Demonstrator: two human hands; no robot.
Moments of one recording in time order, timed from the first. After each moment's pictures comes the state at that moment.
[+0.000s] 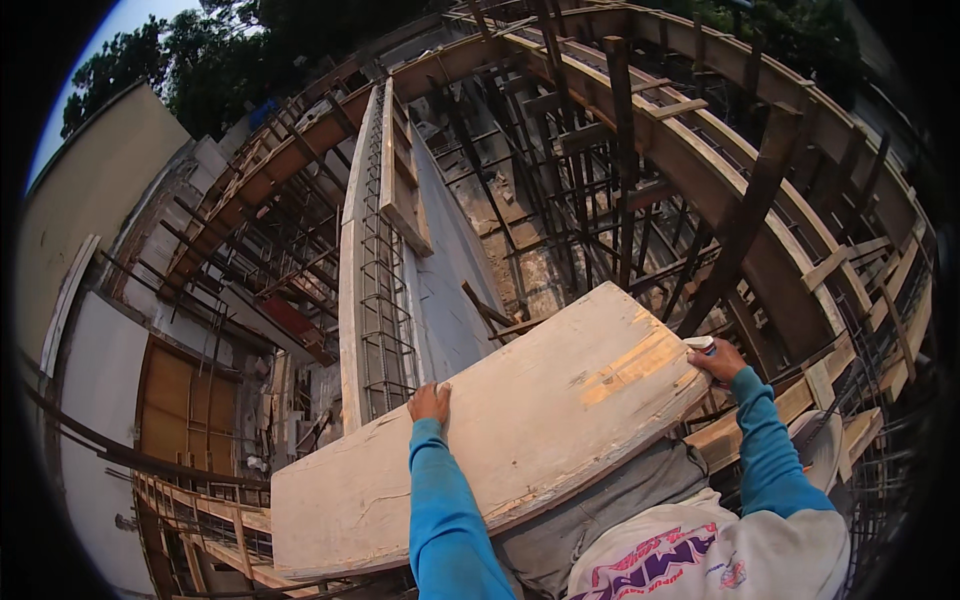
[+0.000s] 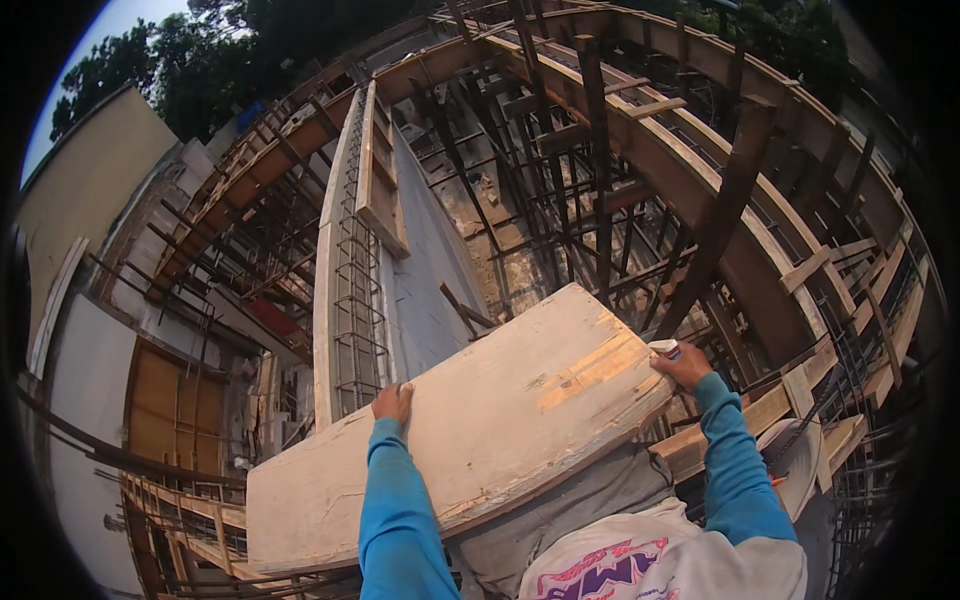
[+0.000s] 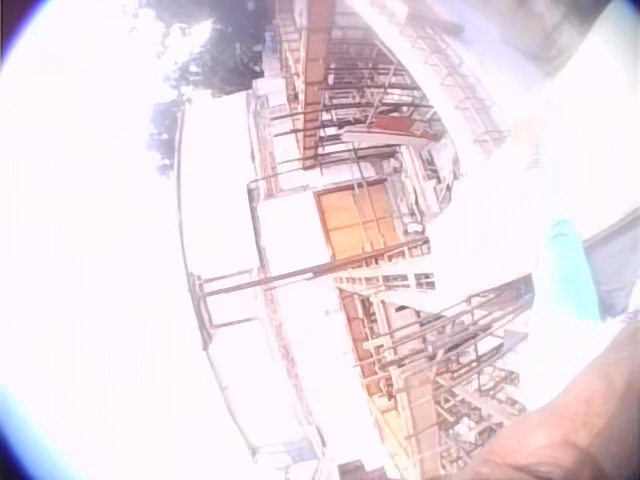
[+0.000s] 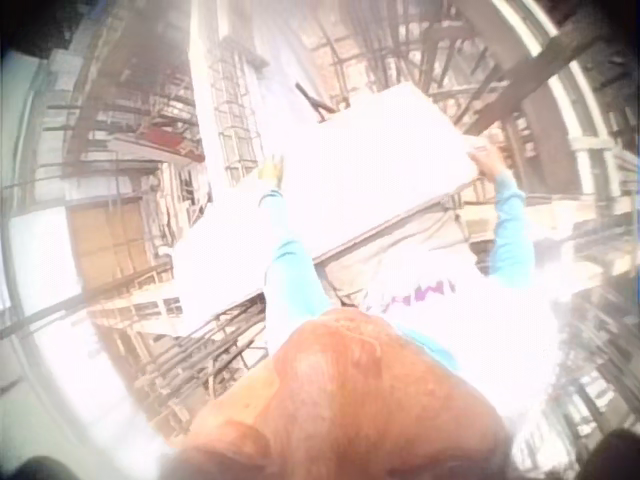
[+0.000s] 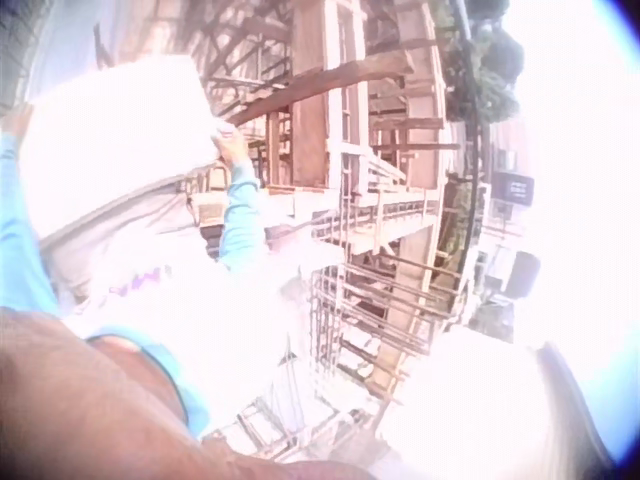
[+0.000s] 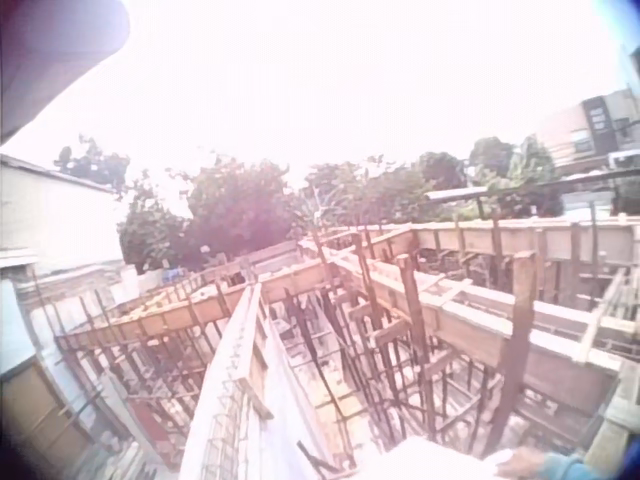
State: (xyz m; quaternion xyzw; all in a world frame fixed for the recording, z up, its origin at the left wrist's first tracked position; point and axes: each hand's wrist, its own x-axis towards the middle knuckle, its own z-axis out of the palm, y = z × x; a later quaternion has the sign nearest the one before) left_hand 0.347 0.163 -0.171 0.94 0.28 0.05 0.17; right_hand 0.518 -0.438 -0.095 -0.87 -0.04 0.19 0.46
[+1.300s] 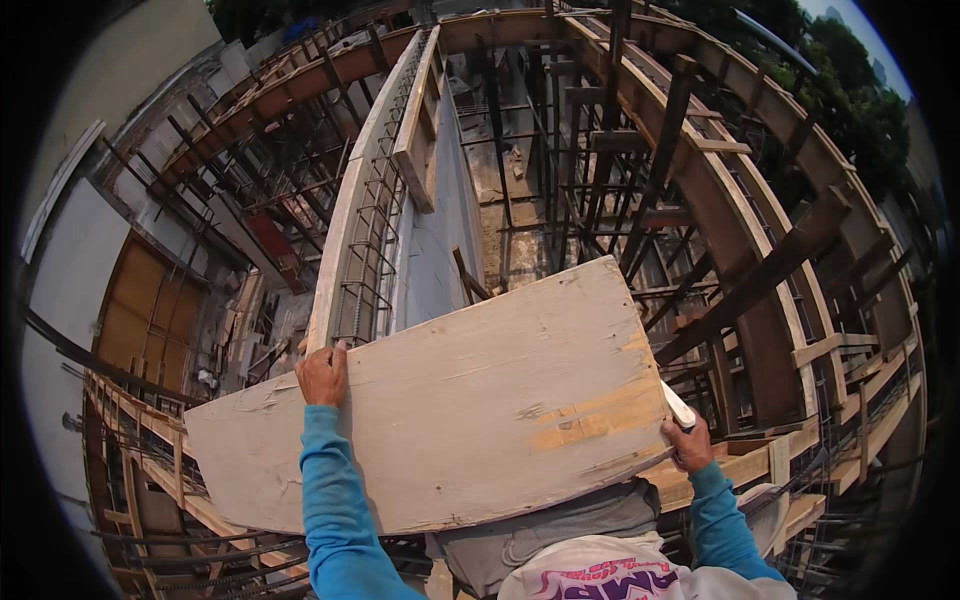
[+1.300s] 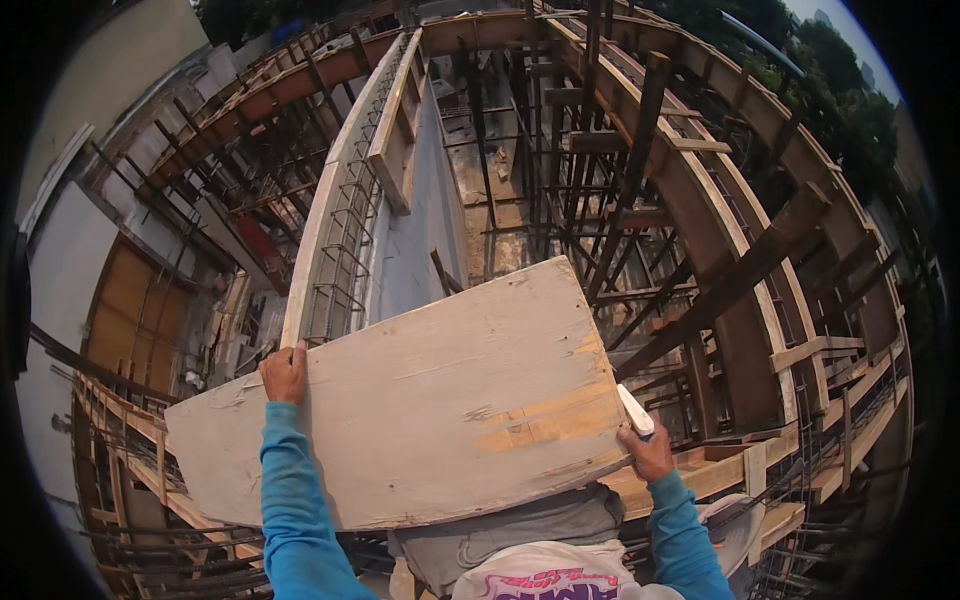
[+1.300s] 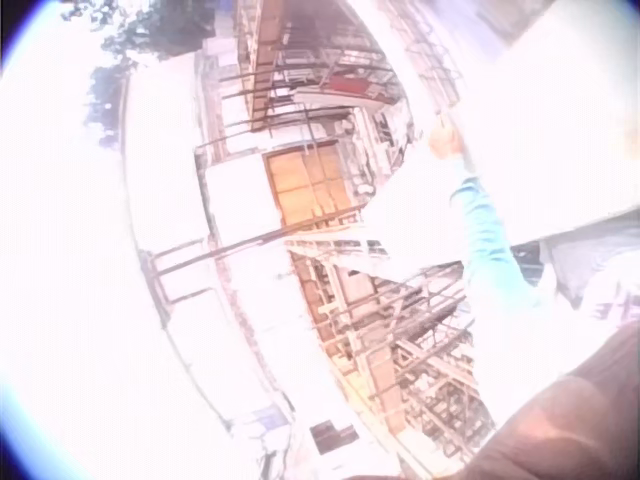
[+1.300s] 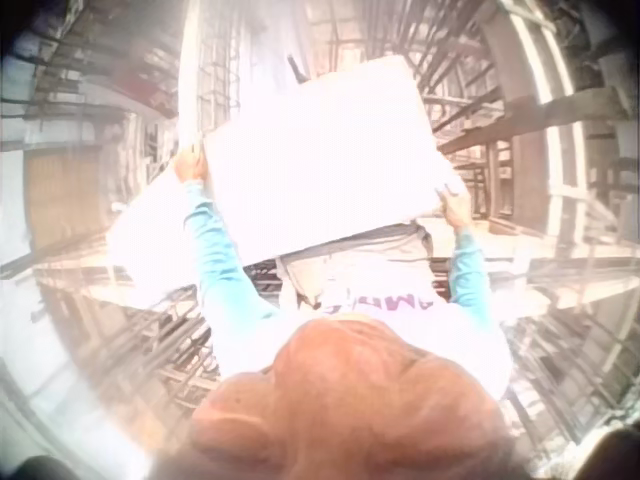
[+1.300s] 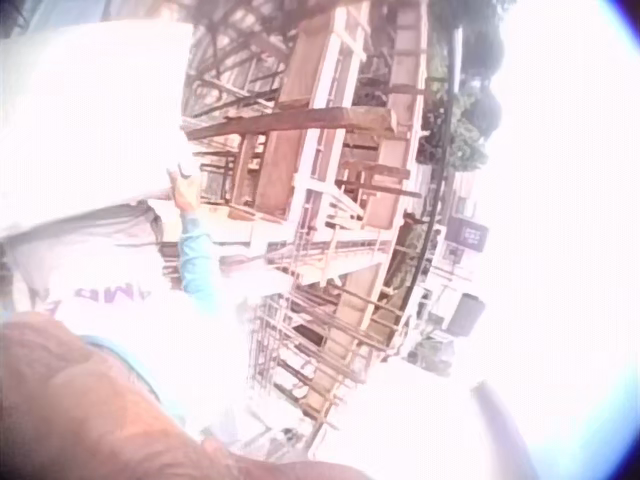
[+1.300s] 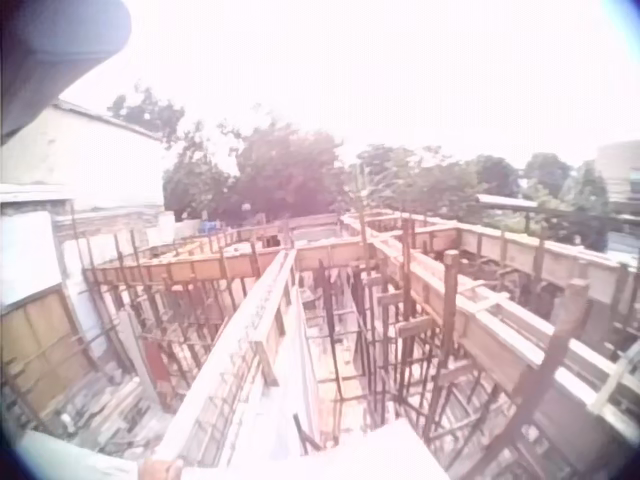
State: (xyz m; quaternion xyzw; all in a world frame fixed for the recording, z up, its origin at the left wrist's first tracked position) left_hand 0.296 0.188 -0.002 0.92 0.36 0.16 0.04; right_hand 0.455 -0.405 -0.060 -0.72 -0.05 0.19 0.67
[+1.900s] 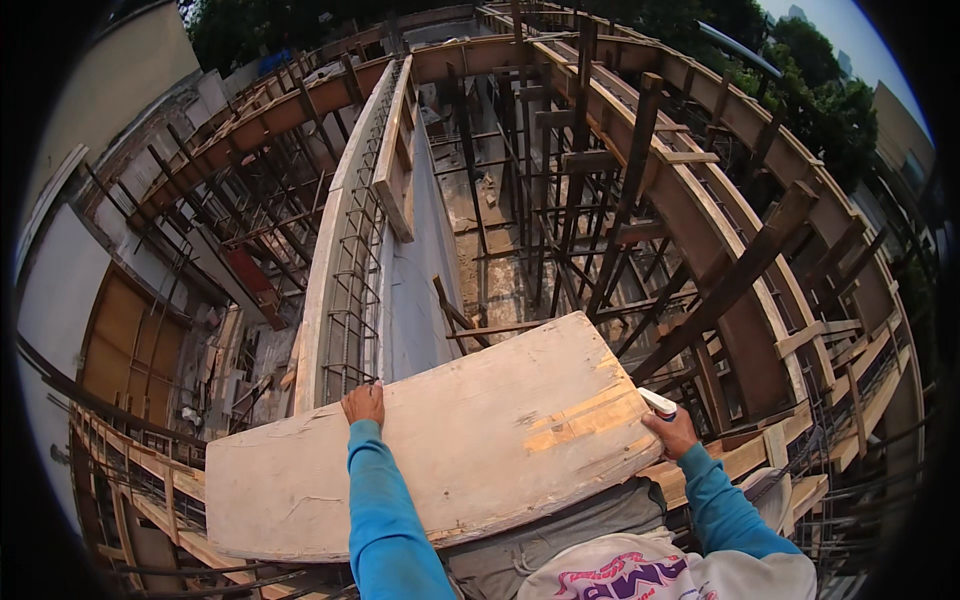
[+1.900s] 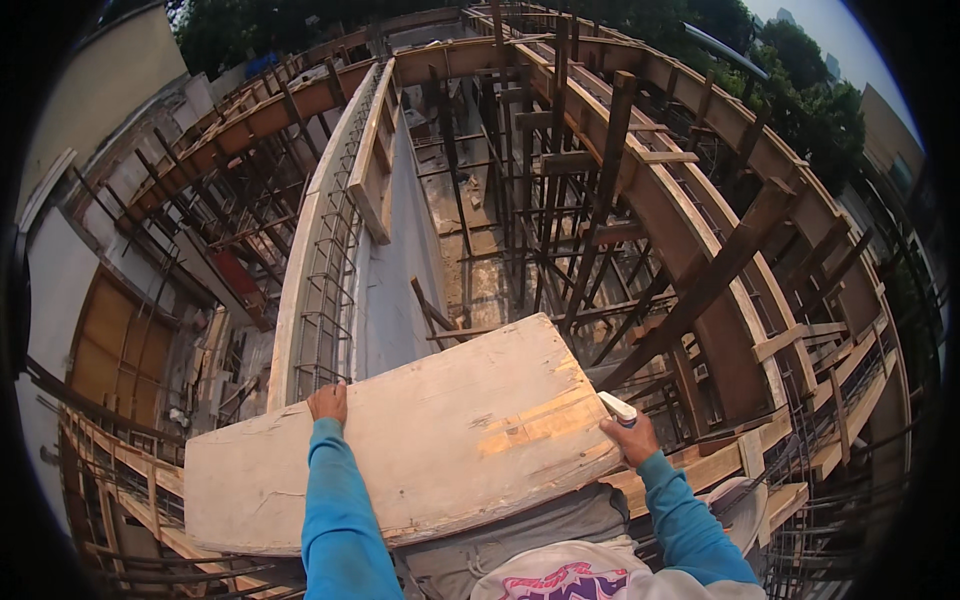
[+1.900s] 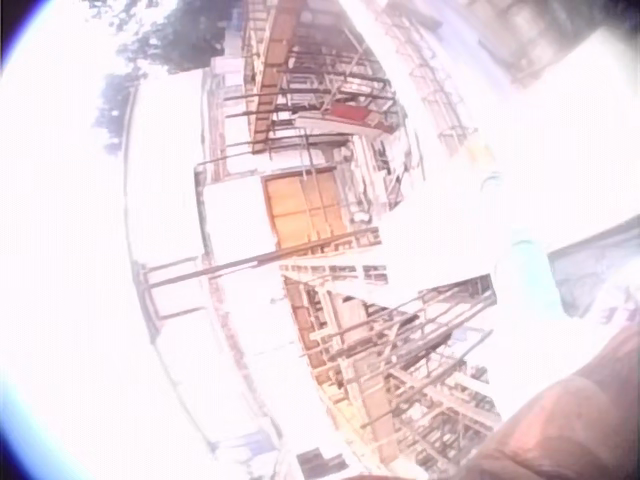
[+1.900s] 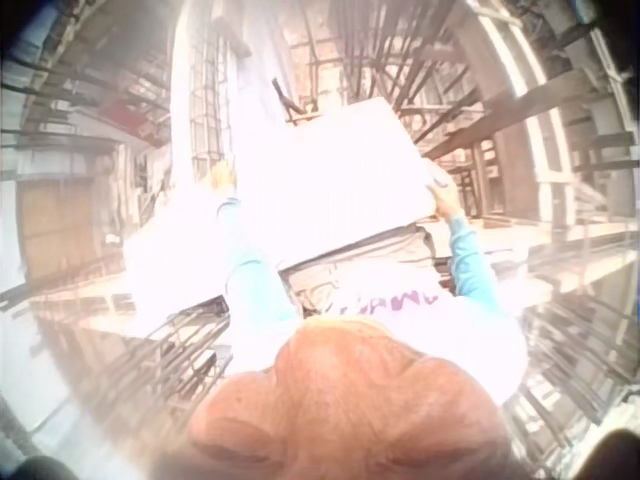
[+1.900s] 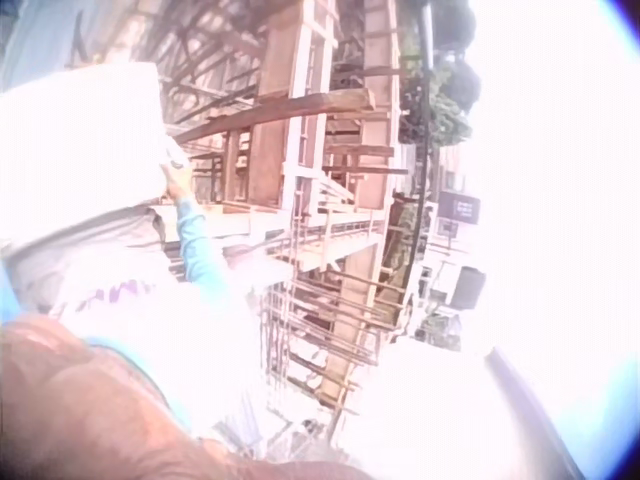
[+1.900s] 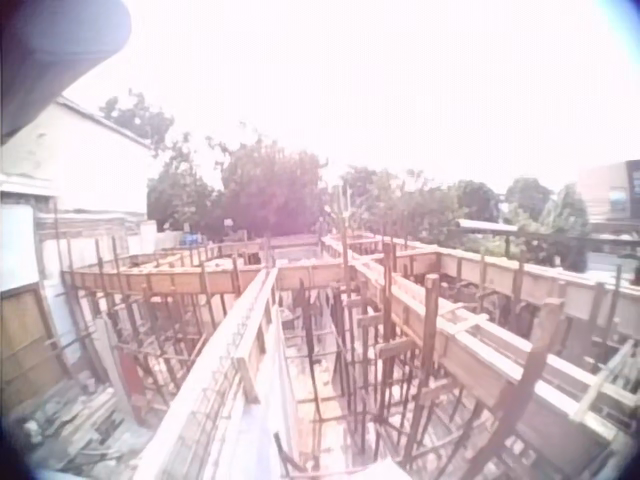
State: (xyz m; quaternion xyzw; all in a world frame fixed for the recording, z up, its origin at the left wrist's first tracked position) left_hand 0.324 0.203 -0.153 0.92 0.37 0.06 0.08; right_hand 0.458 -0.378 -0.069 -0.69 0.02 0.23 0.69
